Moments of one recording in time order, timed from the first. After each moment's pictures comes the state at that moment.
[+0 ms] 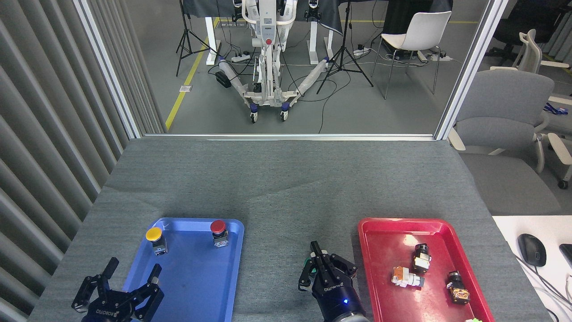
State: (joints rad) left arm 0.18 0.17 0.19 -1.64 -1.34 -0.35 0.17; right arm -0.03 0.13 0.32 -1.43 1.54 0.05 -0.02
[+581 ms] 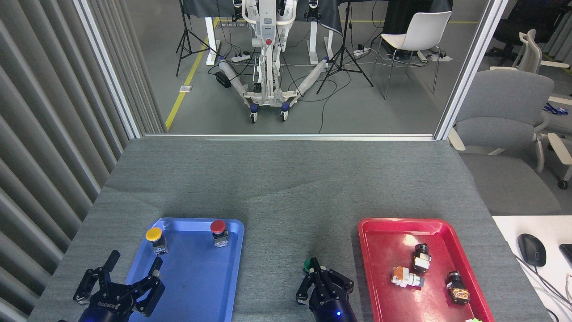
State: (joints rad) left arm 0.14 0.17 0.19 -1.63 -1.34 -0.36 0.17; right arm -0.04 0.15 0.33 -1.26 1.57 0.12 -0.05
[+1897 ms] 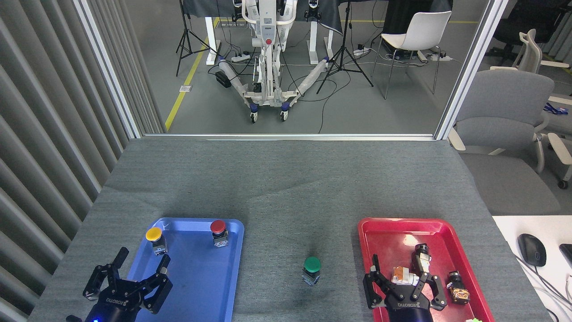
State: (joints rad) left arm 0.12 0.16 0.16 -1.61 -1.34 -0.36 0.17; right arm 0.15 0.09 0.01 -1.61 1.56 0.04 -0.13
